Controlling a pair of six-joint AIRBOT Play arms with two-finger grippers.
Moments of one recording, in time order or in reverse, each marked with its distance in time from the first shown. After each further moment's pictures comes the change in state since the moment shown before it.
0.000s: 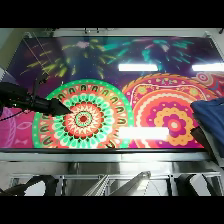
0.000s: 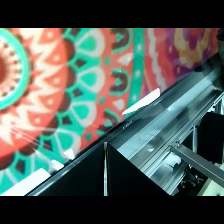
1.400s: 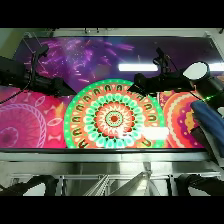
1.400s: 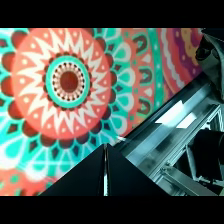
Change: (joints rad) left arm -0.142 0.001 0.288 0.001 -0.014 -0.152; right arm 1.276 -0.431 0.383 0.866 -0.369 -0.175
